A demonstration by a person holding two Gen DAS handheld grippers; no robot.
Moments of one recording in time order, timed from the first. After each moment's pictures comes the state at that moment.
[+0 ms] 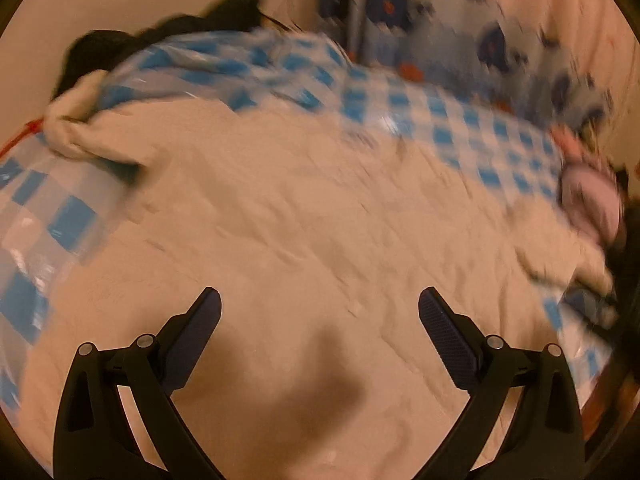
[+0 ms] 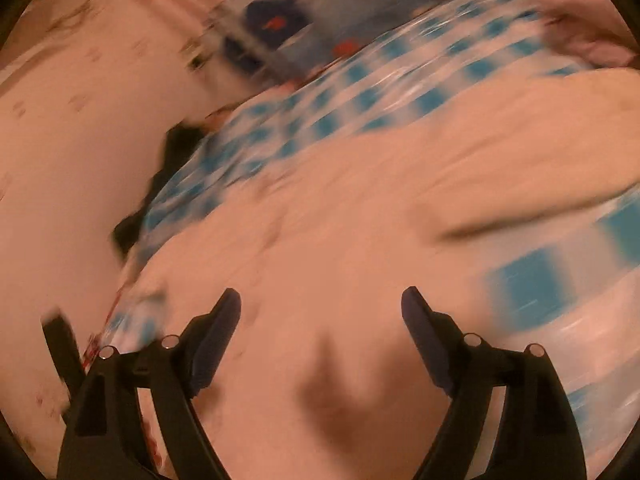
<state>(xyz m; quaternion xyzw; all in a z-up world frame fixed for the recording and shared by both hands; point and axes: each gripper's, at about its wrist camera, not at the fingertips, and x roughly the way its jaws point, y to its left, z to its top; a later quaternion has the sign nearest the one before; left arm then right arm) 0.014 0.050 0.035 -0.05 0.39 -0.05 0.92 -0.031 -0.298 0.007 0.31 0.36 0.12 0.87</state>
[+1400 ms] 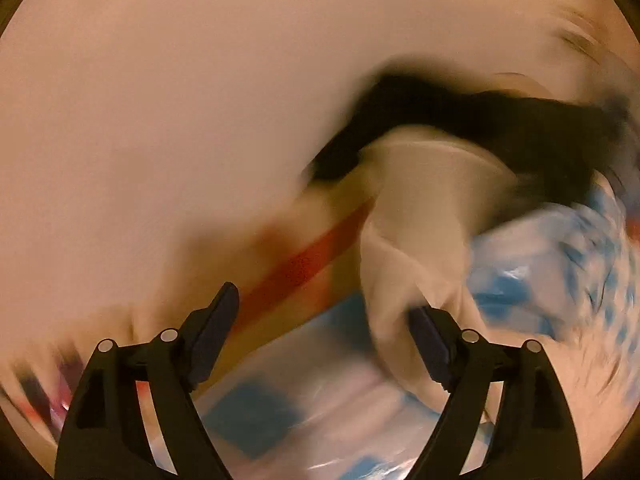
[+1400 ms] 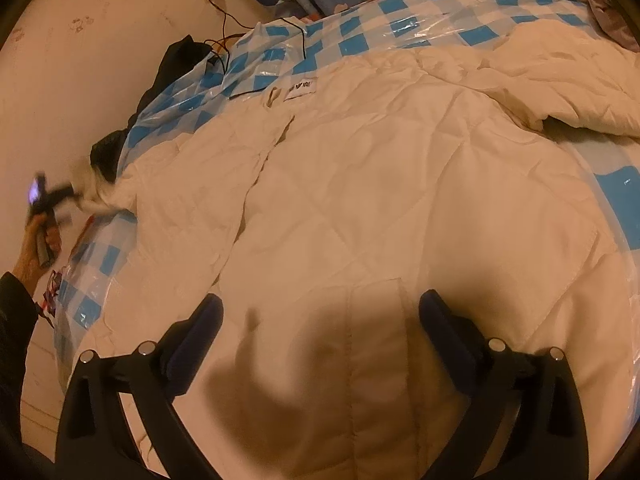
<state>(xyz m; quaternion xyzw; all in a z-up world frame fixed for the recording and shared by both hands) 0.249 0.446 0.098 -0.18 0.42 0.25 0.85 -0.026 -0.236 -0.051 0.24 0.42 0.12 0.87</state>
